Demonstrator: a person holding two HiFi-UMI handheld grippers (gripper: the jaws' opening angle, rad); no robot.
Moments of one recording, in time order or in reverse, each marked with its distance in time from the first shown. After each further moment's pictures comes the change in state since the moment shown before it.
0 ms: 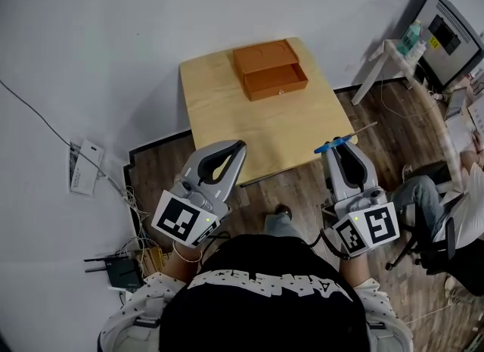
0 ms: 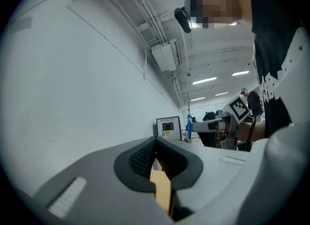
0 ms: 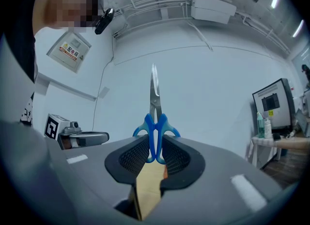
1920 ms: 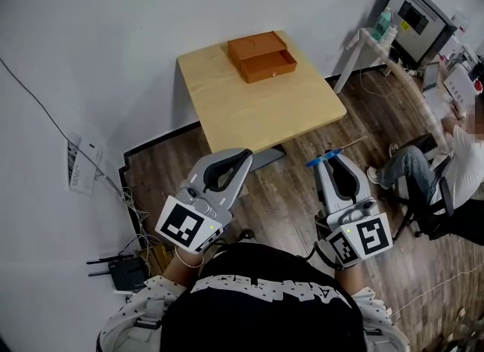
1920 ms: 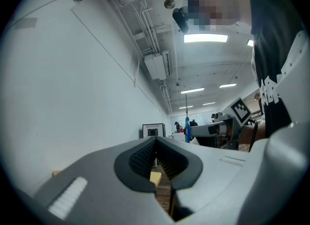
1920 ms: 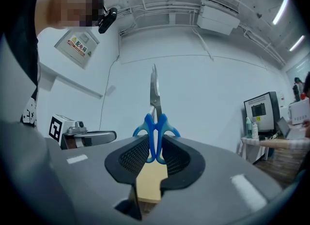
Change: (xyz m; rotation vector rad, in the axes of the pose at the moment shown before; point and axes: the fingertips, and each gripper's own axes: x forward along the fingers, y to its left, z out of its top) left arm -0.127 -0.062 0.023 -0.047 -0.066 -0.145; right arm -0.103 0.139 -0.004 -0.040 0.011 -0.087
